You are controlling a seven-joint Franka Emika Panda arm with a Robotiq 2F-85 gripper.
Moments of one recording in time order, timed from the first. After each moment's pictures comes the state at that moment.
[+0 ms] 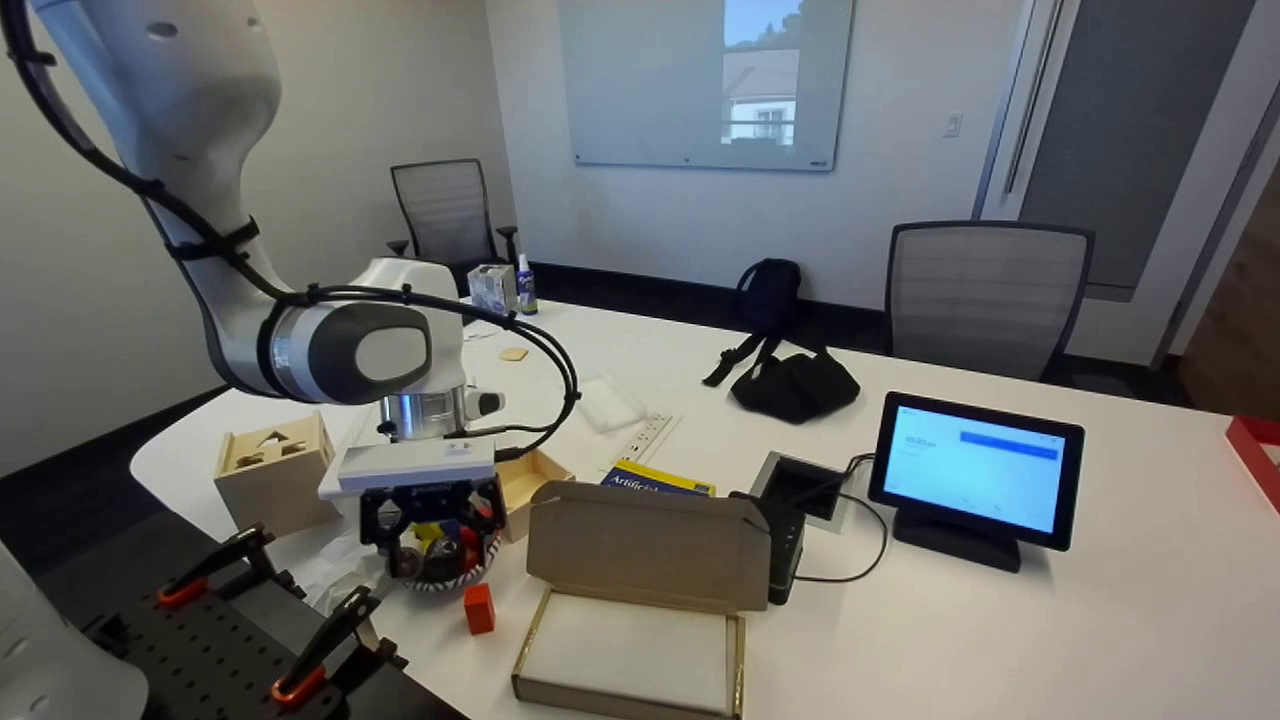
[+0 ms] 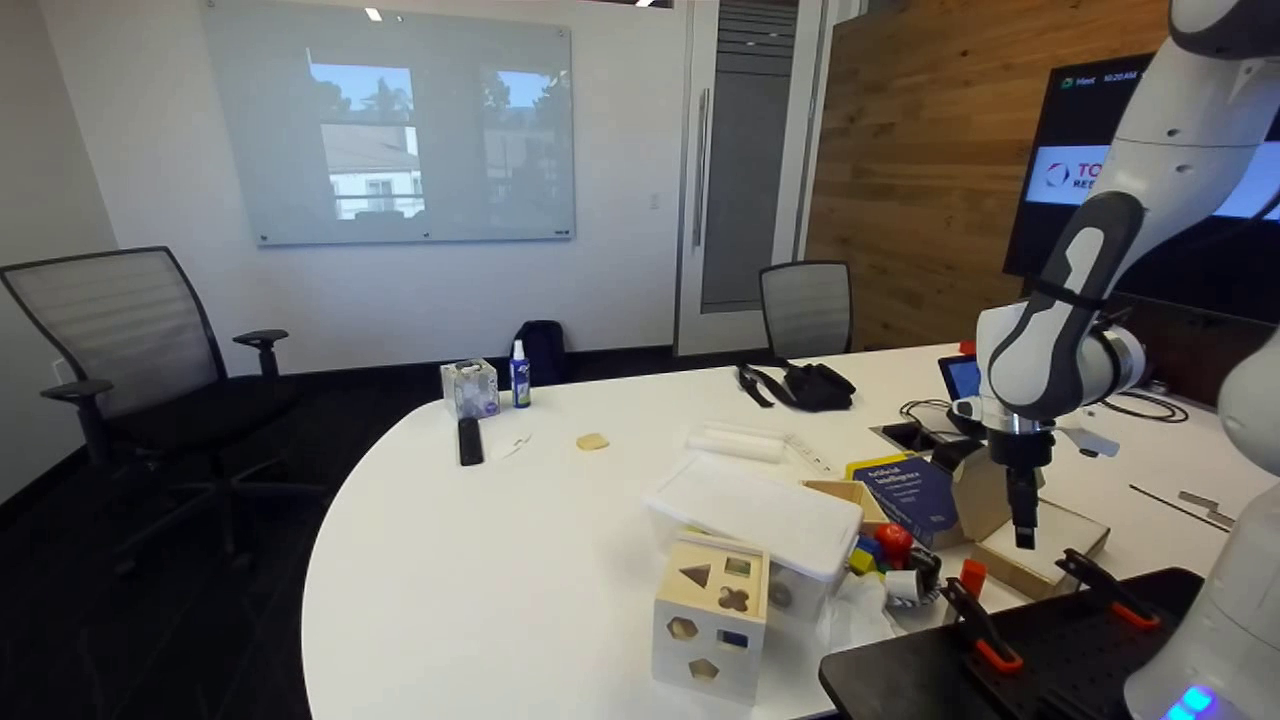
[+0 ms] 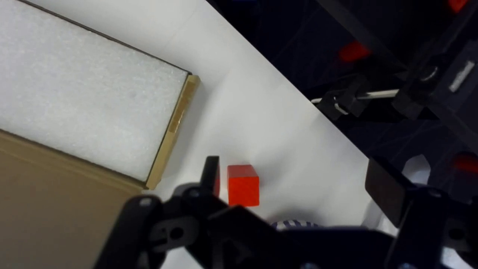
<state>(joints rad) -0.15 0.23 -0.22 -2.76 -0.44 2.78 -0.66</state>
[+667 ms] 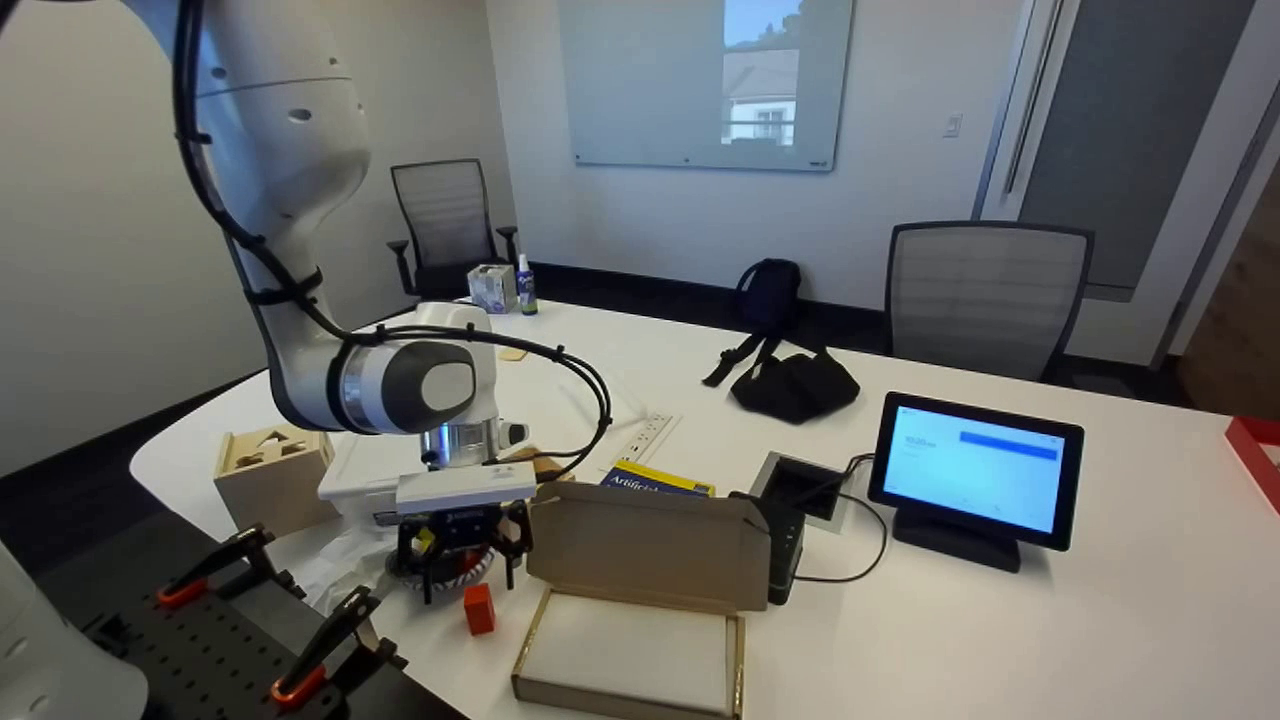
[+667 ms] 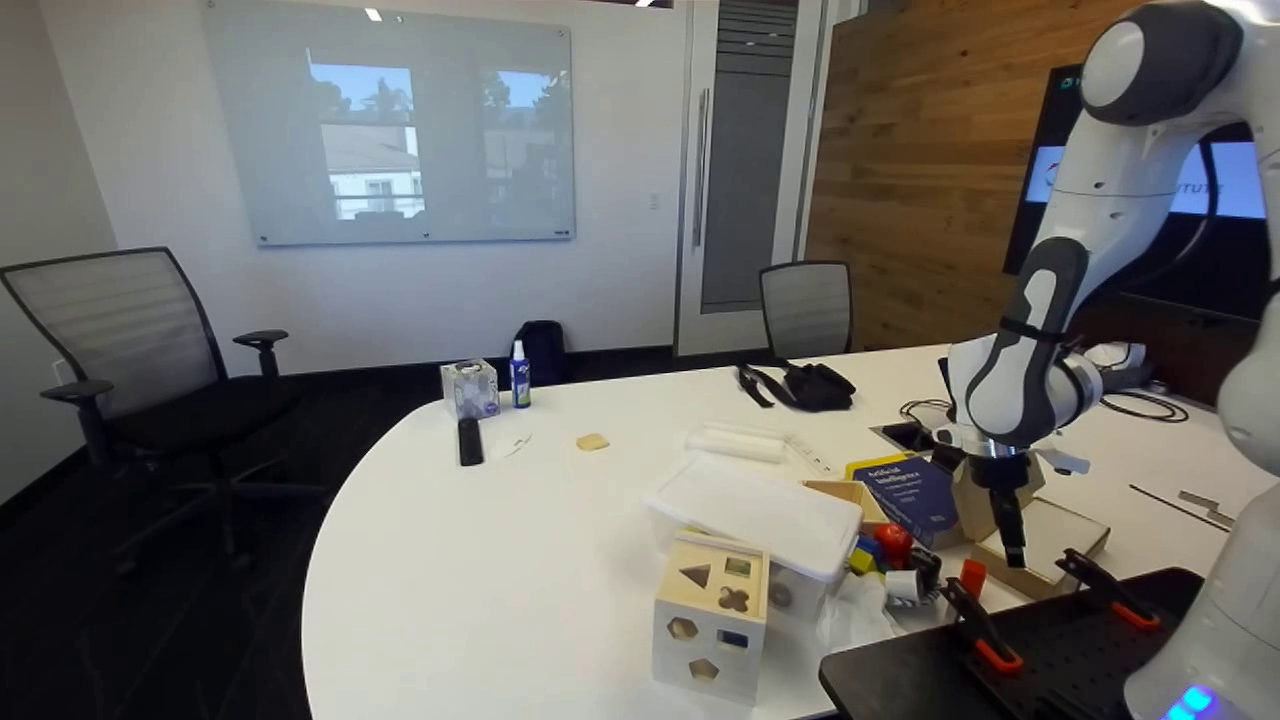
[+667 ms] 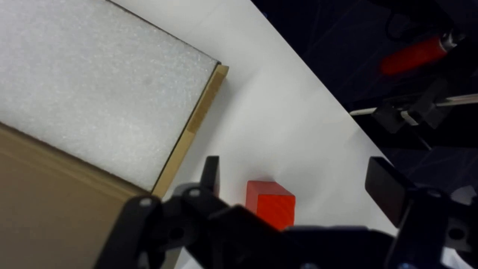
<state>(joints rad) -0.15 0.48 -0.20 -2.59 -0.50 2.78 -0.66</state>
